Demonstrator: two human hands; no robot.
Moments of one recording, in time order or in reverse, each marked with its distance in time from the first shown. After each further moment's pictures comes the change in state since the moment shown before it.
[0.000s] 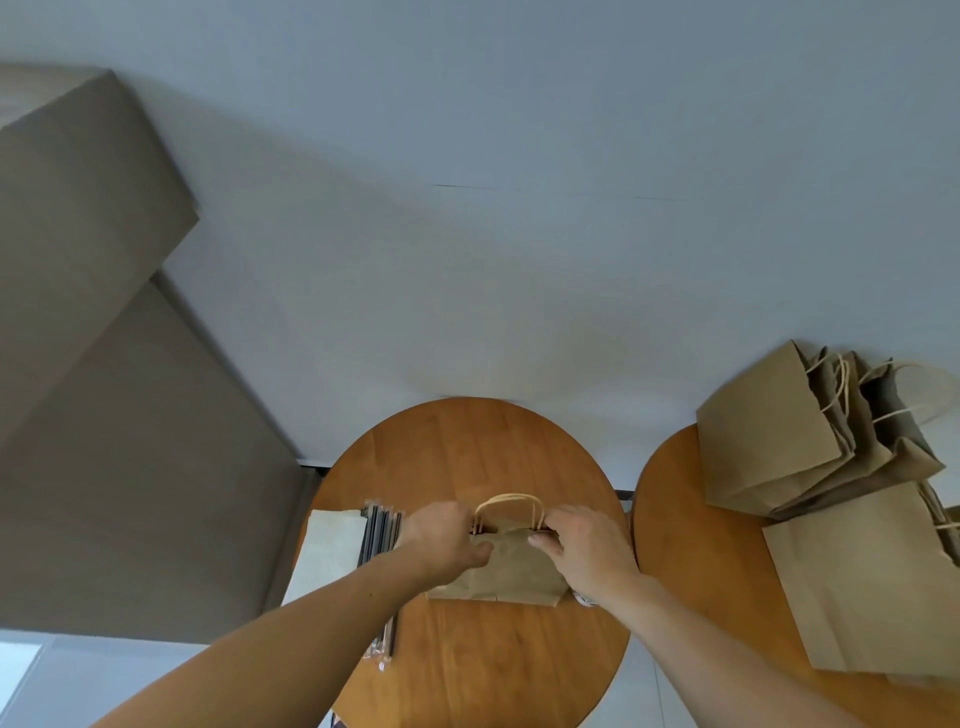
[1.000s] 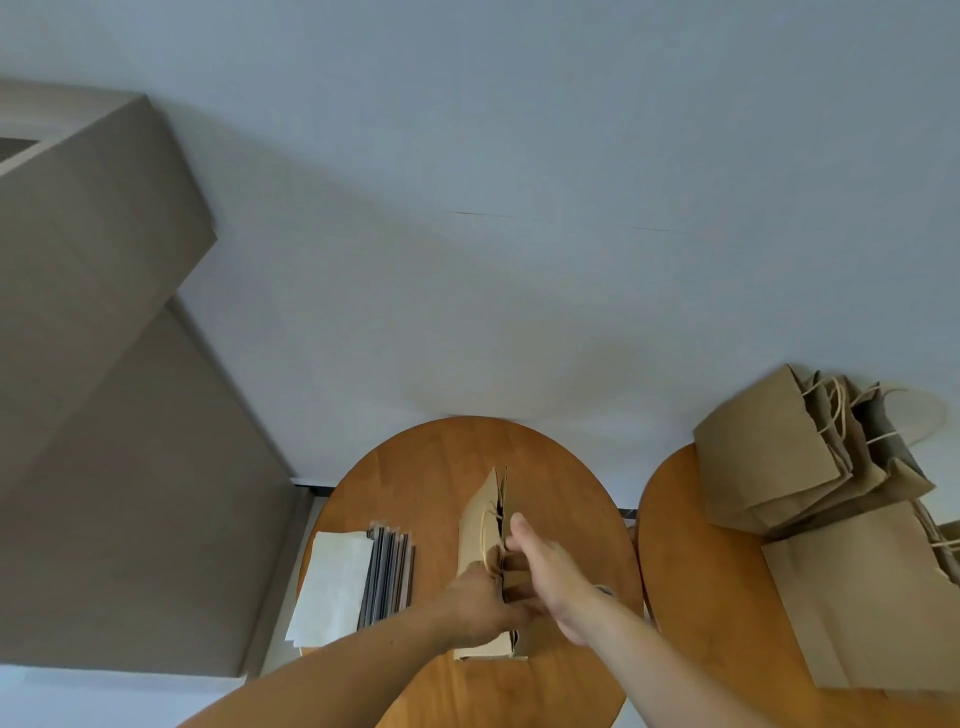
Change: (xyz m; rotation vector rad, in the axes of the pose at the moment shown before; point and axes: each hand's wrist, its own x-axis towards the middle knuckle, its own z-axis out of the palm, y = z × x) left_hand -0.026 0.002 0.019 -0.685 -0.299 -0.057; right_hand 0.007 -0.094 -0.013 1.152 -0.282 0.658
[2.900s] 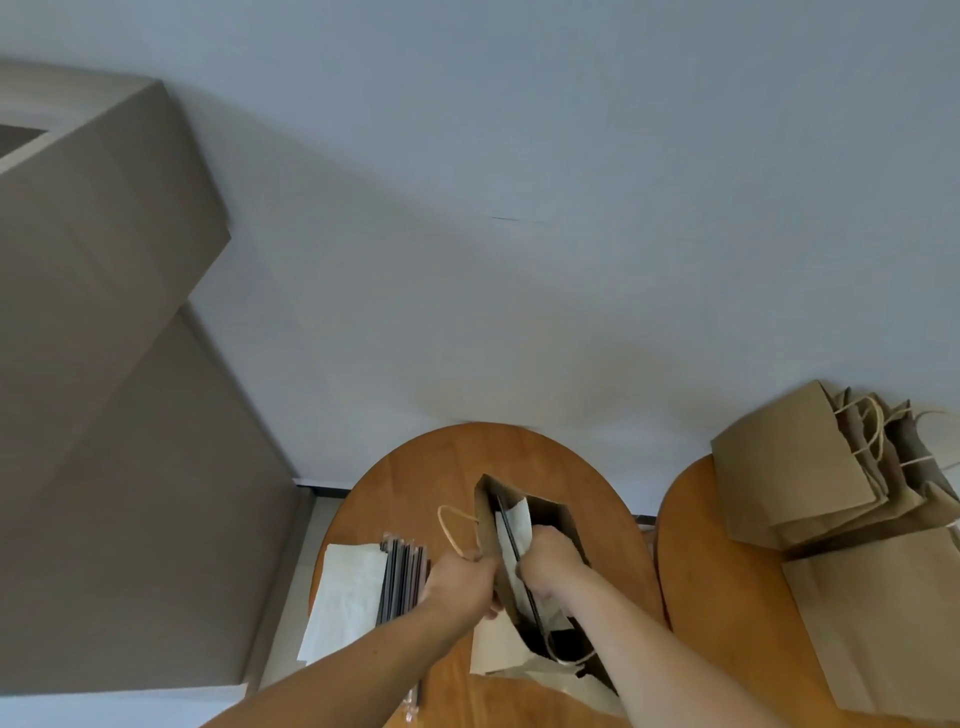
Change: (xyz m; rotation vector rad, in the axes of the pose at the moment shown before) left_hand 0.019 -0.030 -0.045 -0.382 0.279 -0.118; right_hand 0.072 -0.021 0.024 -0.784 0.182 0.059
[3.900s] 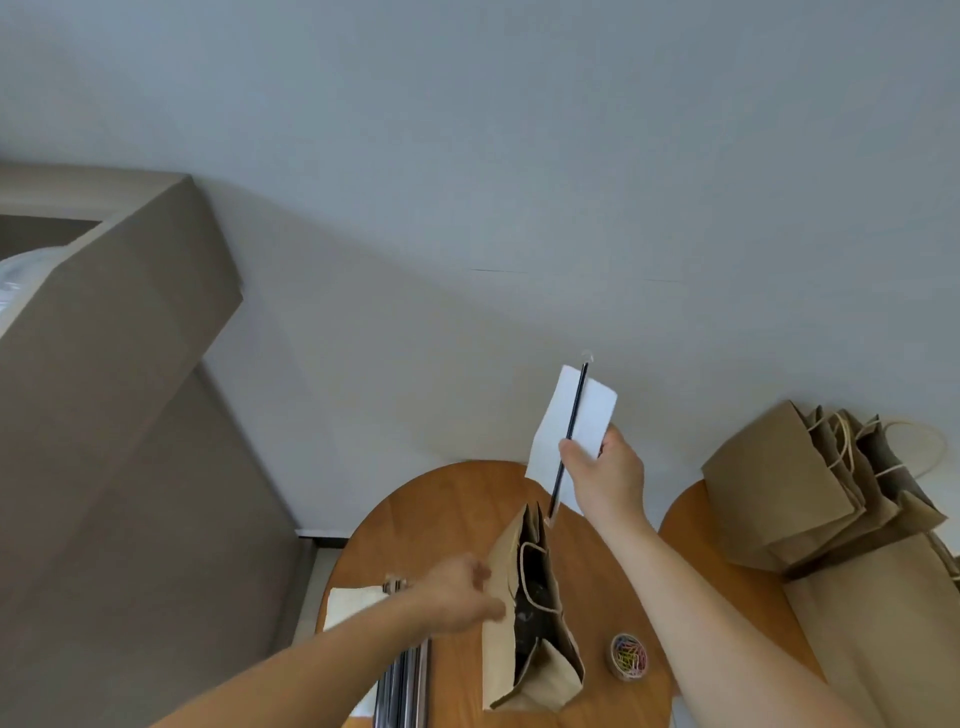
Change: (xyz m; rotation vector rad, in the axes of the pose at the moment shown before) left_hand -0.016 0.038 -0.034 0.517 -0.204 0.106; right_hand -0.038 -0.030 -0.109 0.598 0.695 -0.408
